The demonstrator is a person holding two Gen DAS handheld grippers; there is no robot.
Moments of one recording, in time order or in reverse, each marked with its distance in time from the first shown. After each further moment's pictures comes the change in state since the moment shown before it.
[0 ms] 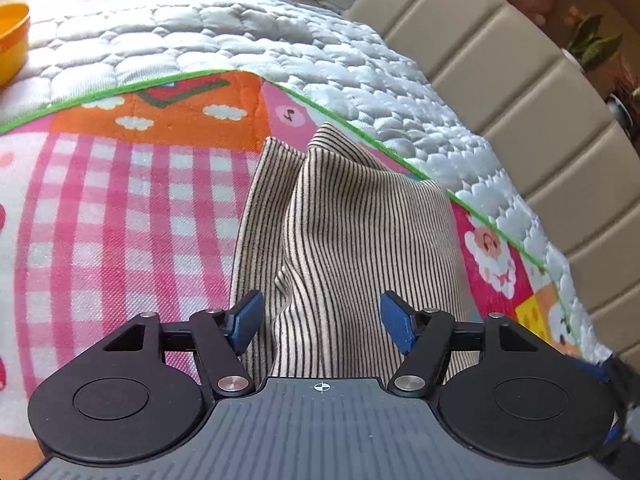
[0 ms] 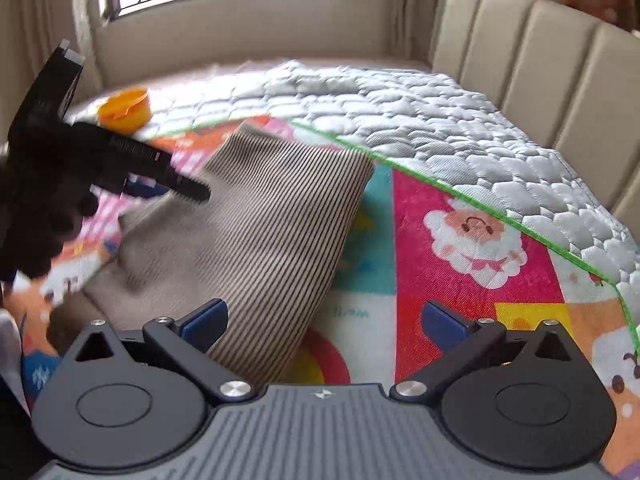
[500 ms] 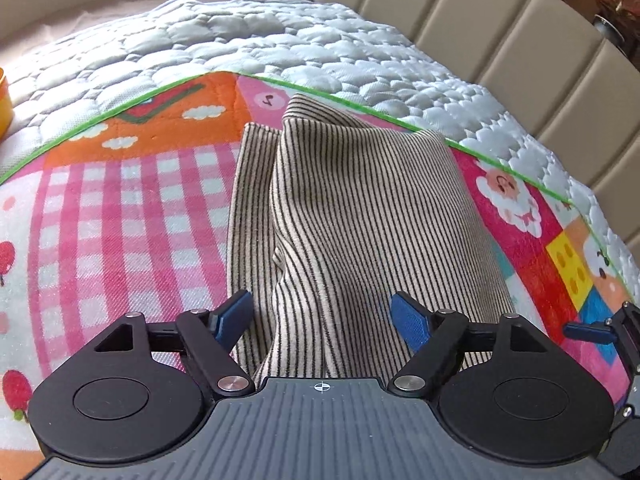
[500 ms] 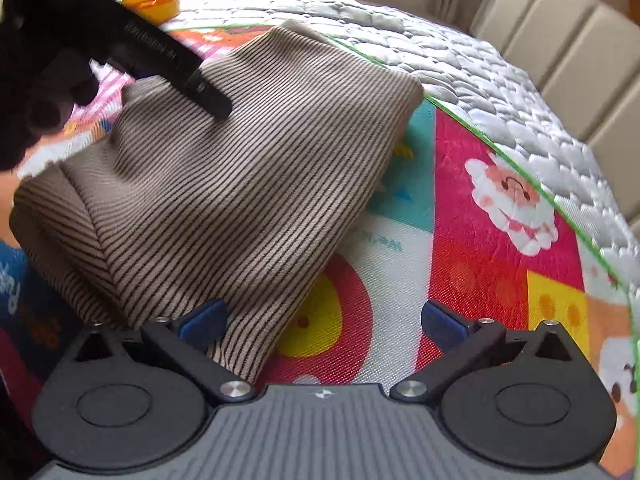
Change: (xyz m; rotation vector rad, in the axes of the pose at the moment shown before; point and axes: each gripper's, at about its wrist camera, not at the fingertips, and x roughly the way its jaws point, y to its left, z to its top) left arm 0.006 -0.023 -0.019 0.197 0.035 0.099; right arm 0.033 0.030 -0.030 -0.226 0.171 -0.034
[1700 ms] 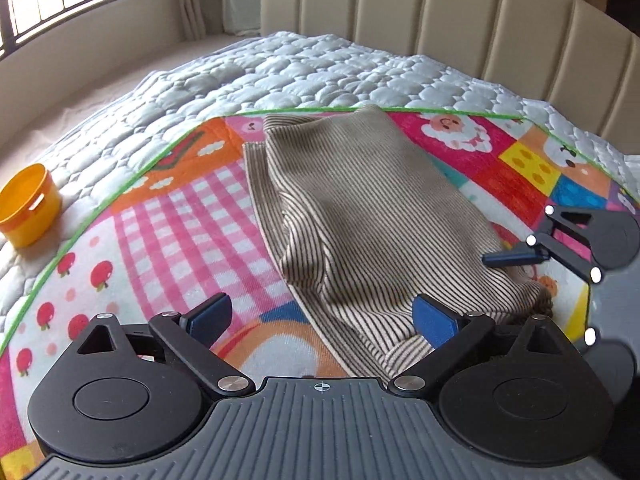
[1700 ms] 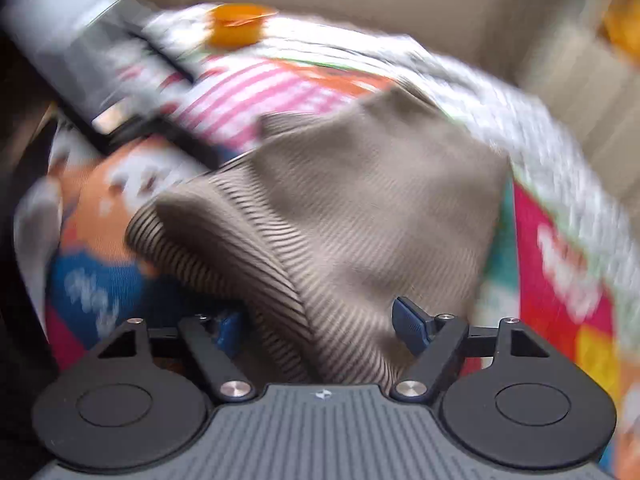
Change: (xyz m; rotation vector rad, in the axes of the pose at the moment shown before) left arm -0.110 -0.019 -0.062 0.349 -0.054 0.038; right arm -0.011 0.064 0.006 0.022 -0.050 0.119
